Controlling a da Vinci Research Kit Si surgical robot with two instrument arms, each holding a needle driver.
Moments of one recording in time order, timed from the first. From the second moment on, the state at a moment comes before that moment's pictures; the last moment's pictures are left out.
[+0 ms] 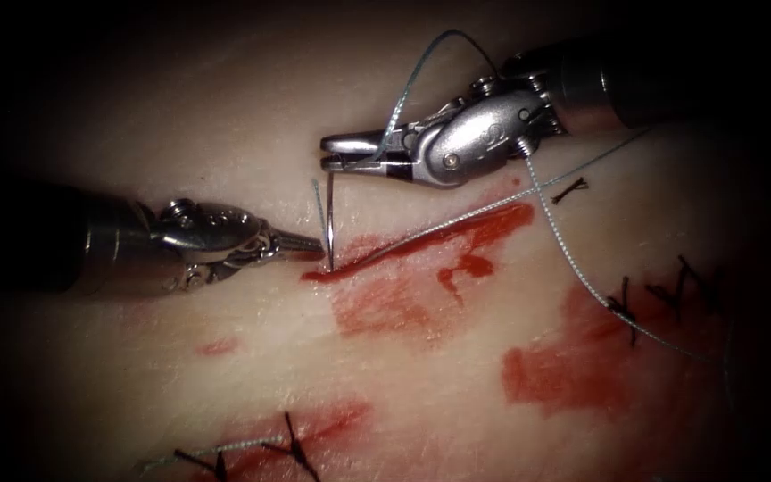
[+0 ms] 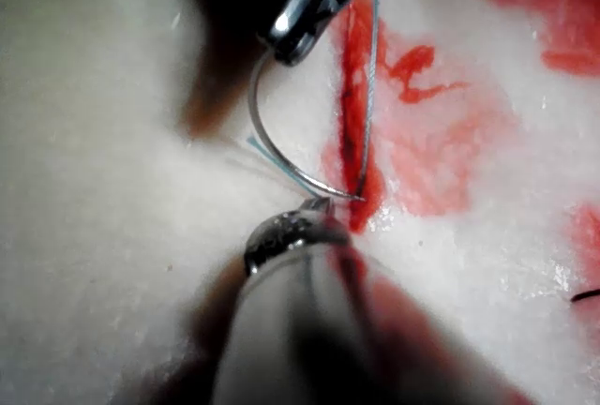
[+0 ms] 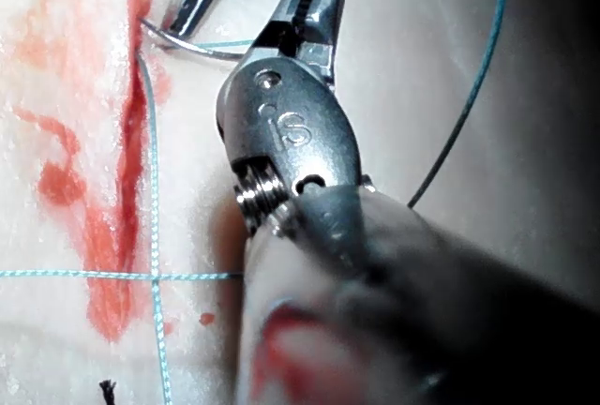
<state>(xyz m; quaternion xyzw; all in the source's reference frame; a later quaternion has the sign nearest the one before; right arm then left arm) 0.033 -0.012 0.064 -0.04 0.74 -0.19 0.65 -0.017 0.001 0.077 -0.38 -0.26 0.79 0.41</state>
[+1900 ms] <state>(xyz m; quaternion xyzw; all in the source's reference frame) 0.034 -0.012 0.065 0.15 0.74 -0.09 0.65 -0.017 0.001 0.077 -0.38 -0.26 0.79 0.41</state>
